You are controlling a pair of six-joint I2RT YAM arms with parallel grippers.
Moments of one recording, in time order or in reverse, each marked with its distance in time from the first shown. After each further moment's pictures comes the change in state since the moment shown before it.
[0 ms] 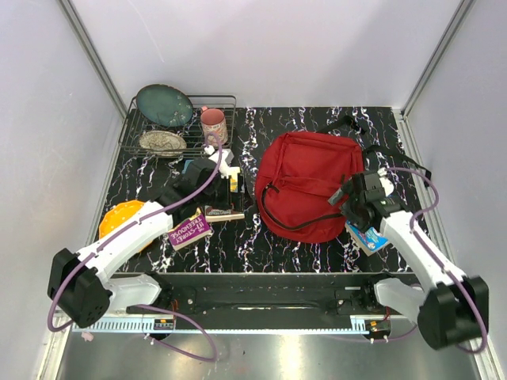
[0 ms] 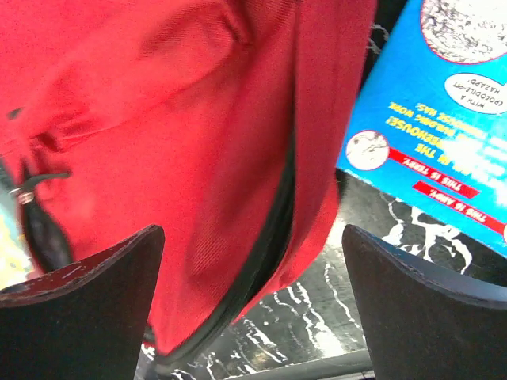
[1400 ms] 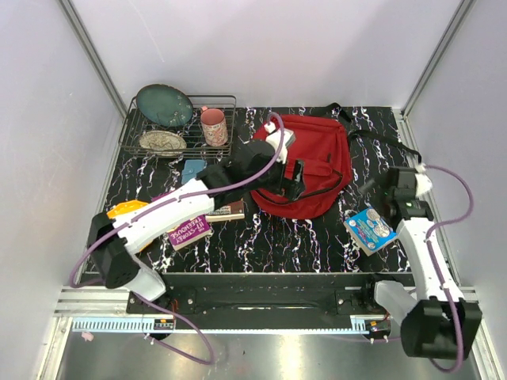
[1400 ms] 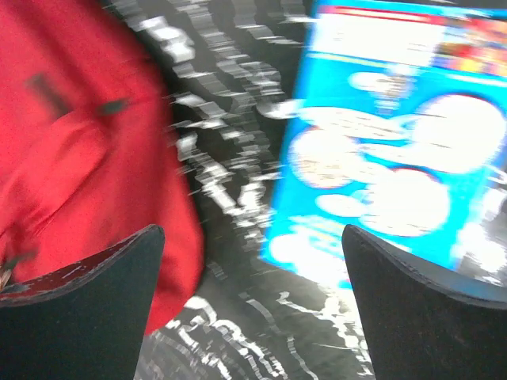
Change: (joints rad) left arm -0.304 0.306 0.452 -0.014 -0.145 0.074; right arm -0.231 -0.045 0.058 0.054 0.052 -0.175
